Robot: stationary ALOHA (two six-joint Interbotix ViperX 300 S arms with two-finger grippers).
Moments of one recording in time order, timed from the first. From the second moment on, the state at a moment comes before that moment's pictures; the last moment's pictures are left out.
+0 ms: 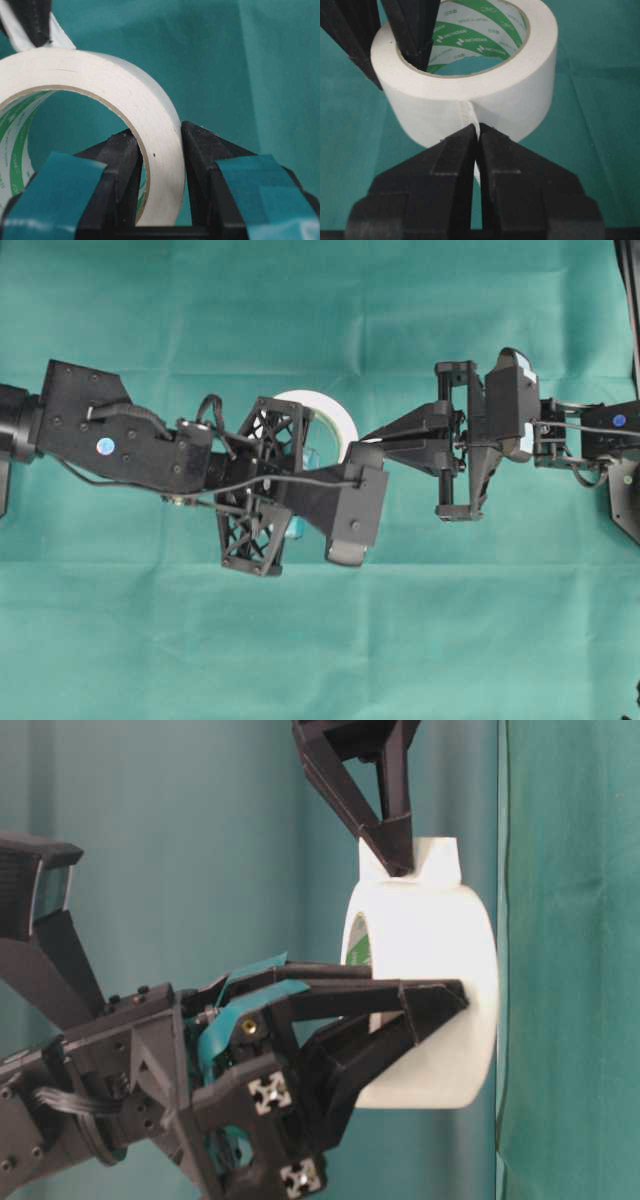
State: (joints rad) left arm -0.15 0.08 0.12 0.11 0.88 0.06; right arm -0.03 -0.22 0.98 0.10 -0.52 0.09
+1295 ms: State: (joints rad) left arm -0.36 0.04 0.13 0.10 0.76 0.09; right arm -0.12 -0.24 1.01 0.10 -0.52 0.09
